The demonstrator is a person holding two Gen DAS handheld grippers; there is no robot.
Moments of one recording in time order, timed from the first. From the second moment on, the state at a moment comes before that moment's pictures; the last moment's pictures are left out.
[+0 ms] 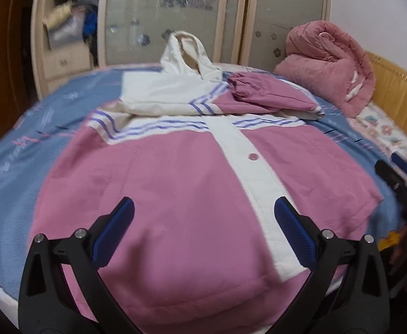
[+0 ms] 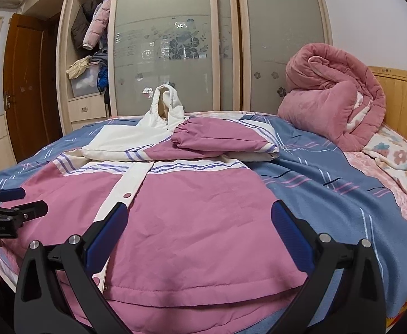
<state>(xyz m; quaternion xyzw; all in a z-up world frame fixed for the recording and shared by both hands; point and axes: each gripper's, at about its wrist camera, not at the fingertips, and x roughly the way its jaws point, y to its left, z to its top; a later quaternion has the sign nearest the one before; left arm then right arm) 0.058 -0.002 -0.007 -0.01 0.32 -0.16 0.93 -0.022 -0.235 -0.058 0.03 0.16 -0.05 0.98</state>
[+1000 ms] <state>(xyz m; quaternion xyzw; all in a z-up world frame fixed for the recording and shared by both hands) 0.425 -0.197 -0.005 0.01 0.46 -0.22 0.86 -0.020 -0.277 -0.055 0.11 0.19 0.01 0.98</state>
